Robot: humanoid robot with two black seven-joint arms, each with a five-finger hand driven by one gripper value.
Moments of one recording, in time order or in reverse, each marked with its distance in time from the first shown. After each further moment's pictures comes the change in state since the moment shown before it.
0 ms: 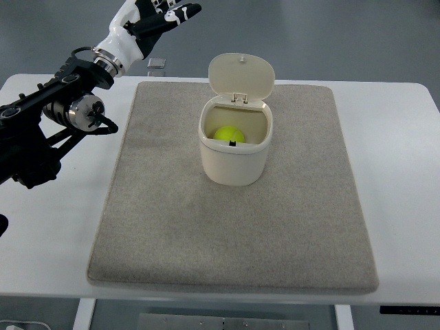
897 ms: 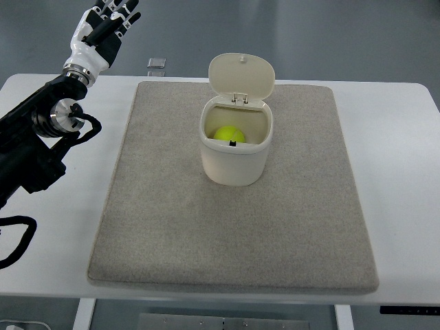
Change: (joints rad) left arm 0.048 -0.136 -0.251 0.438 -0.112 -0.221 0.000; right arm 0.000 0.000 0.000 0.000 0.000 0.000 0.000
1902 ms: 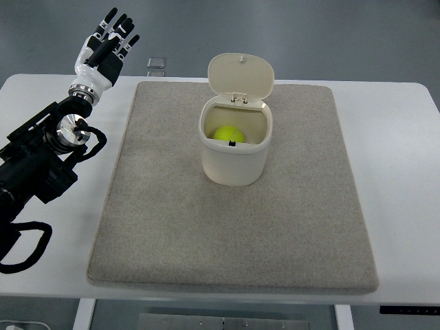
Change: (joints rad) left arm -0.003 -0.083 0.010 0.174 -0.117 -0.088 0.000; right arm 0.000 0.000 0.000 0.000 0.000 0.000 0.000
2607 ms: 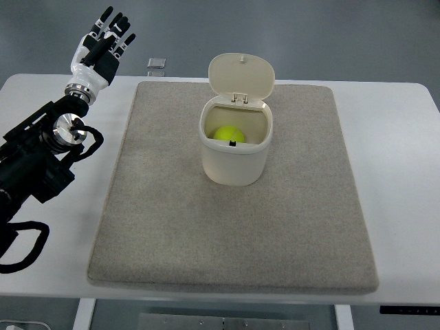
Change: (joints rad) left arm 0.004 0.012 0.000 -0.003 -0.001 -0.002 0.000; right arm 0.000 0.000 0.000 0.001 0.000 0.000 0.000
